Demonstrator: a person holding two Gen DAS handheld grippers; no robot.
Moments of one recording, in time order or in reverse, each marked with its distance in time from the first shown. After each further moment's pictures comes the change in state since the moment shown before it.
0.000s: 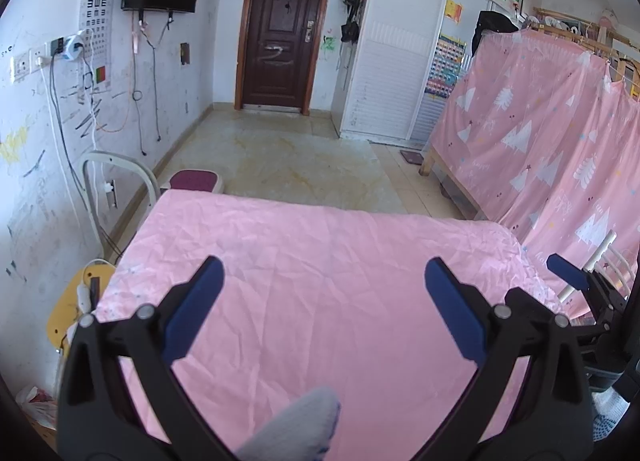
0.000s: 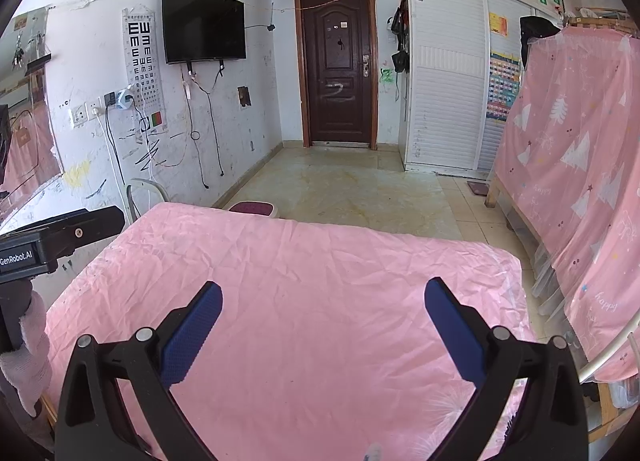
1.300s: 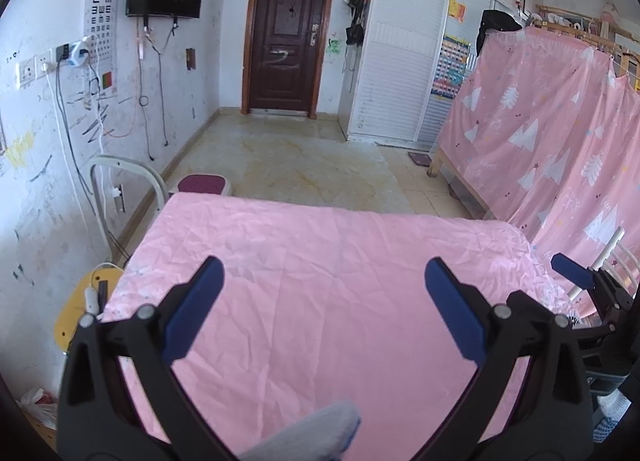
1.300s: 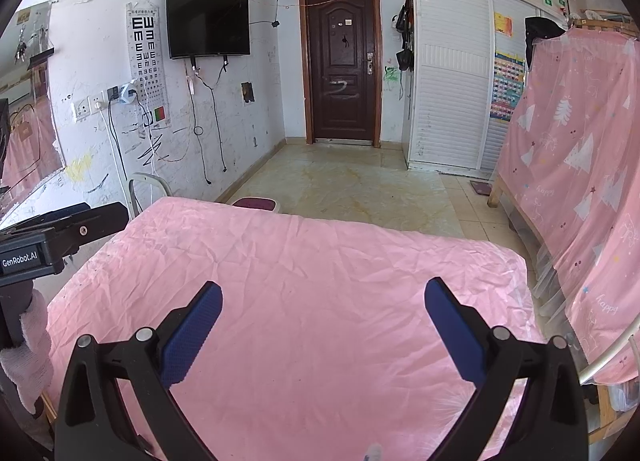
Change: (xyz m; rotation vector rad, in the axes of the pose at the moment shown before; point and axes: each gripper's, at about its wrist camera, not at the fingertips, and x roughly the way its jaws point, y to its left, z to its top) left arm -0.001 0.001 -0.017 0.015 -0.013 0.029; right arm 0.003 0.006 -0.001 -0.015 0.011 0.006
